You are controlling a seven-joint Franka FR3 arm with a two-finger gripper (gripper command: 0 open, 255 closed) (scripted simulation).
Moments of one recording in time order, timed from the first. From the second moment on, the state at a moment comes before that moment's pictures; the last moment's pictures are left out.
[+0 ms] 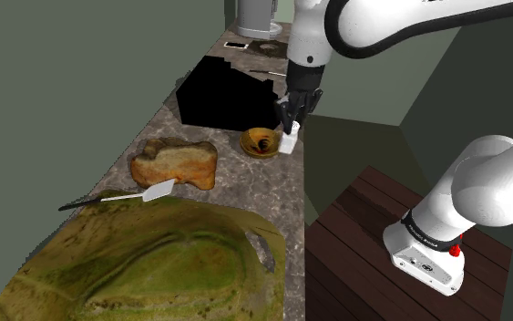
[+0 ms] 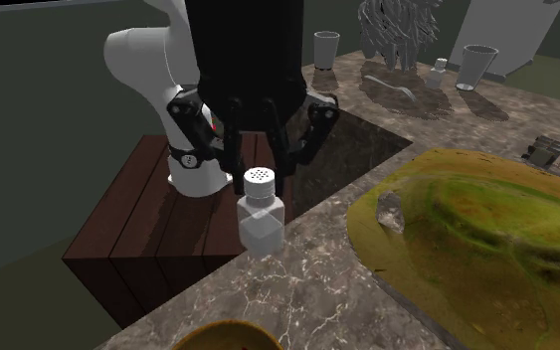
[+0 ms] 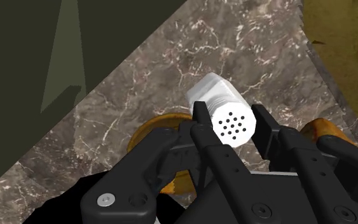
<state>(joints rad) 0.08 -0.40 0.32 -2.31 0.15 1.92 0.44</state>
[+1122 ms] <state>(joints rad) 0.01 0.03 0.29 -1.81 0.01 1.83 0.42</state>
